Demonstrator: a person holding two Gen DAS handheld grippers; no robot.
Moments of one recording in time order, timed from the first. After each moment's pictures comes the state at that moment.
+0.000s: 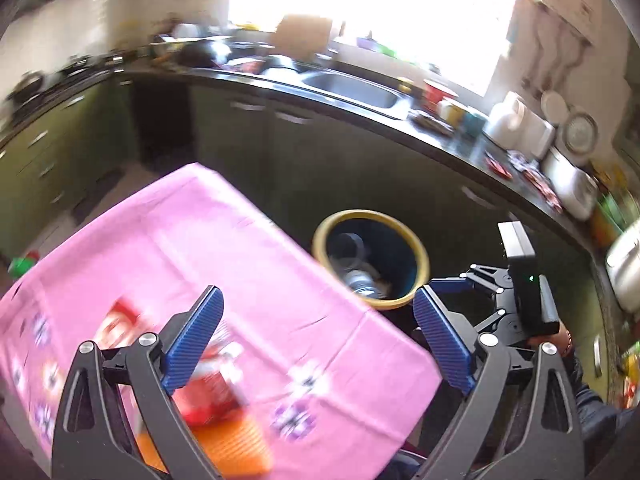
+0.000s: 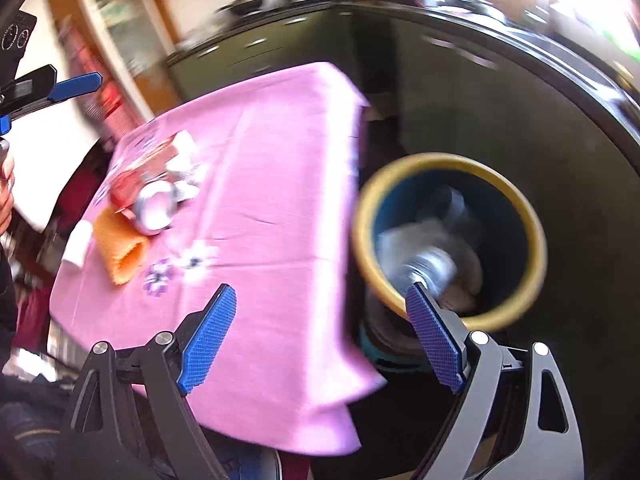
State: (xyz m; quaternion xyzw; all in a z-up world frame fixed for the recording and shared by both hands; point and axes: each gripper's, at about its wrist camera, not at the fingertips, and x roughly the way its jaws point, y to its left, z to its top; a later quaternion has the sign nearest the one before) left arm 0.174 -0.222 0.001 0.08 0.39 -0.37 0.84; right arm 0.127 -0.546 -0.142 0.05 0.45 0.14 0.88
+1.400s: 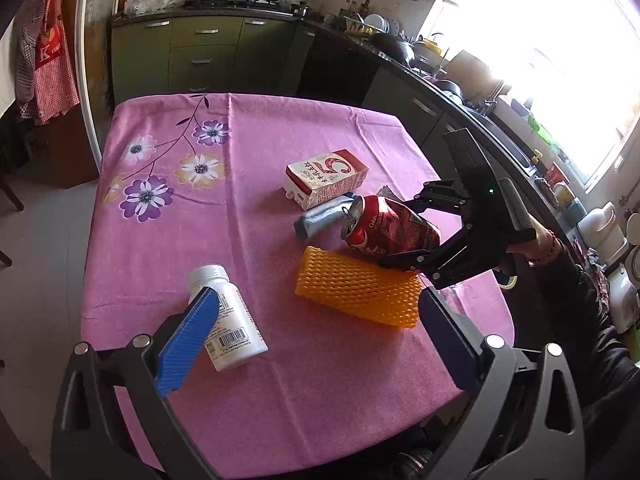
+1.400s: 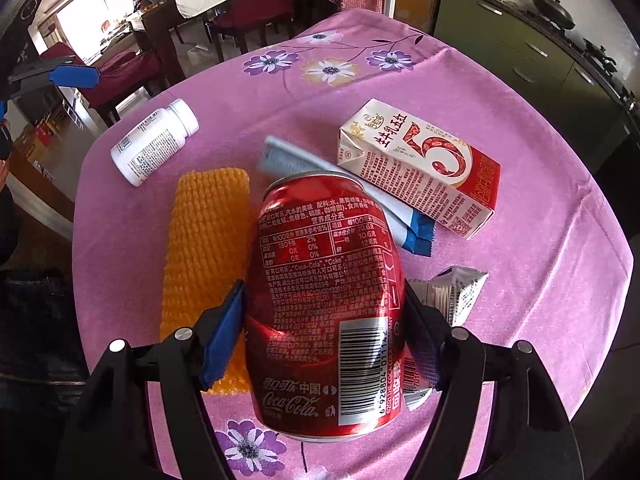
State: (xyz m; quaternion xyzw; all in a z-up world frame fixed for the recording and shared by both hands) left arm 0.099 0.003 -0.068 -0.09 0.44 -0.16 0.88; right arm 0.252 -0.268 -0.174 -0.27 0.45 0.45 0.72
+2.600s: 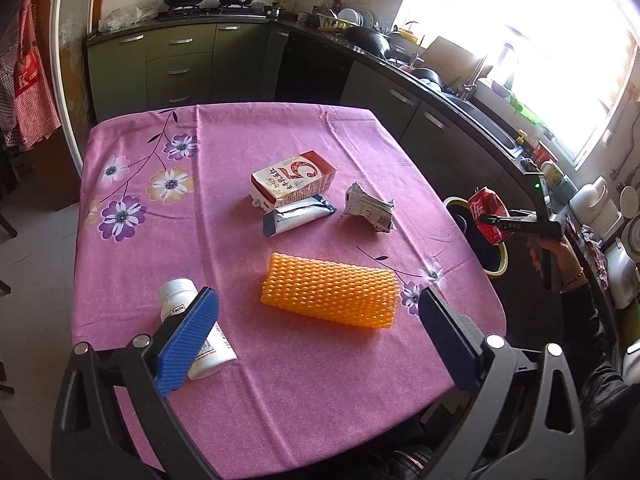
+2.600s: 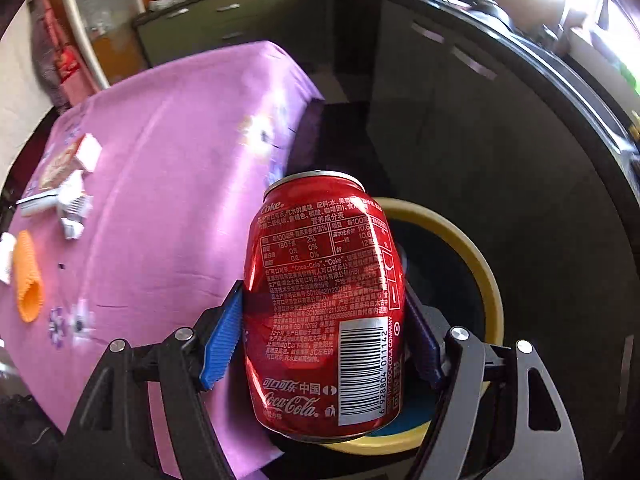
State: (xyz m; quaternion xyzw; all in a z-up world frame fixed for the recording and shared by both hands) left arm 0.100 -0.031 -0.055 -0.05 0.43 -0.19 0.88; right arm 0.249 -0.605 -0.177 -0.02 0.51 0.06 0.86
